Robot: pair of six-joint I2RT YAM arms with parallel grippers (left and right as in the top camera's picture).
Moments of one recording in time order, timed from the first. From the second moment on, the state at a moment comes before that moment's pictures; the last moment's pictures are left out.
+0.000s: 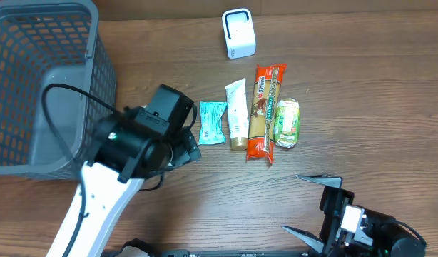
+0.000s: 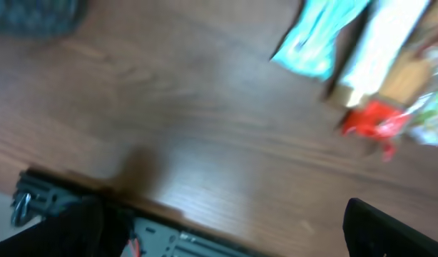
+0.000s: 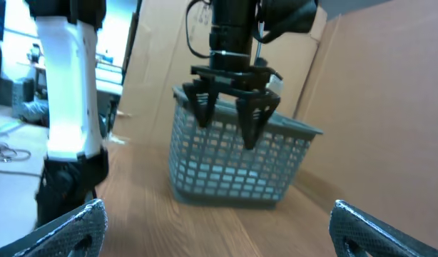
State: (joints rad) left arm -0.47 1.31 1.59 -1.63 -0.16 -0.90; right arm 0.16 0.08 0.07 0.55 -1.09 0.19
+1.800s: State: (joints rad) left arm -0.19 0.99 1.89 -1.69 -0.21 -0.91; right arm 0.13 1.14 1.16 -0.73 -0.57 0.43
